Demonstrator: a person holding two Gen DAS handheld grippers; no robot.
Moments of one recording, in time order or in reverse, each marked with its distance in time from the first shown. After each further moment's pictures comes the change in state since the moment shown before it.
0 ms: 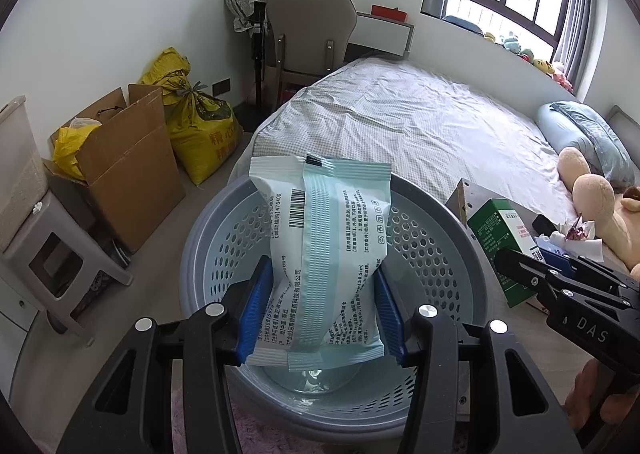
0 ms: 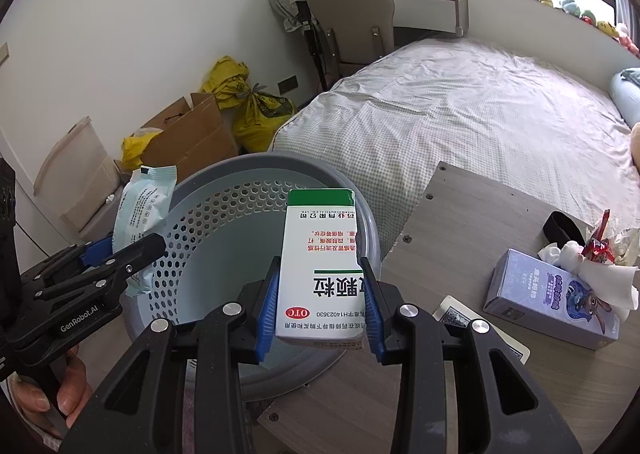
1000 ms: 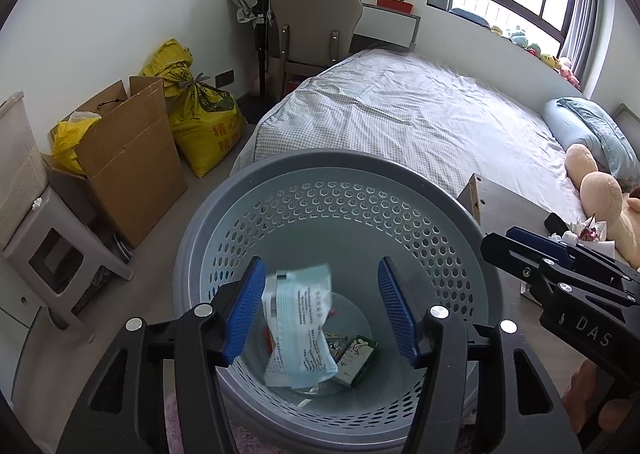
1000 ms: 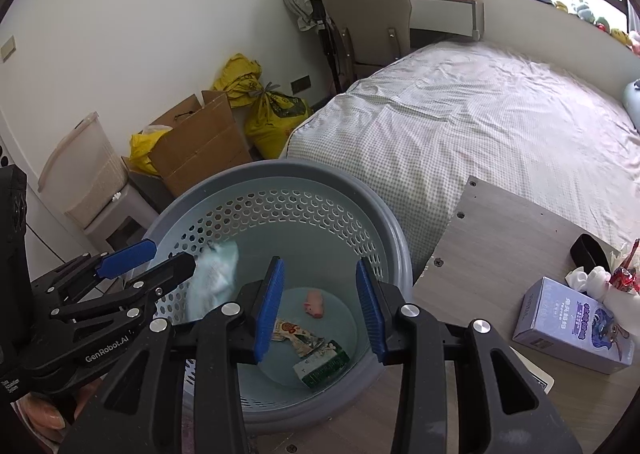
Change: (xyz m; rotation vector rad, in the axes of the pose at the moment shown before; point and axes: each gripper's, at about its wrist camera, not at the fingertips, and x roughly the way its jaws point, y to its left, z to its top) left arm 0.017 0.001 0.001 -0.010 0.028 0.020; right arm 0.016 0.017 0.009 -0.029 -0.001 0.032
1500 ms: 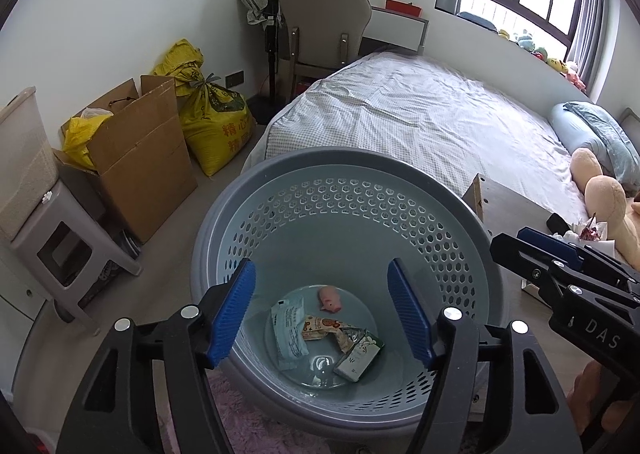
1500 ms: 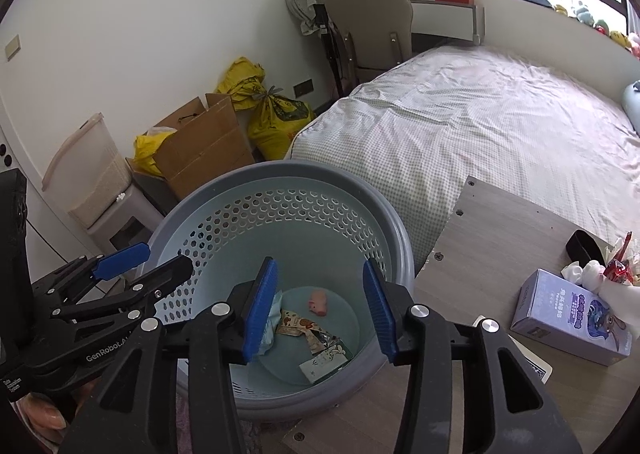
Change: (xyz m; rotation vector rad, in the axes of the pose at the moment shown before) left arm -0.016 0.005 -0.008 -0.020 -0.011 0.026; right arm -0.008 0.003 -0.003 -0.006 -0.012 0.002
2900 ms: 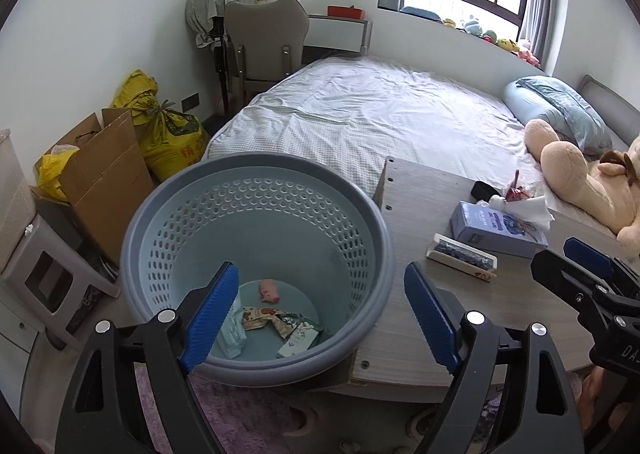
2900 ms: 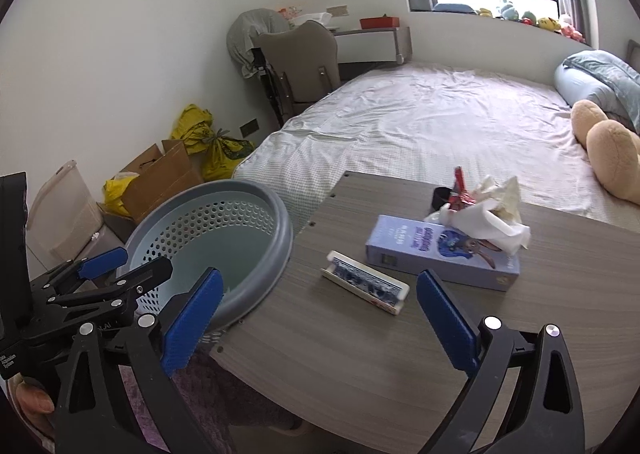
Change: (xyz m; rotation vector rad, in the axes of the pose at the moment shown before) left arm -0.047 -0.090 -0.029 0.142 -0.035 -0.103; right arm -0.117 -0.073 -0.068 0.154 -0.147 -0.169
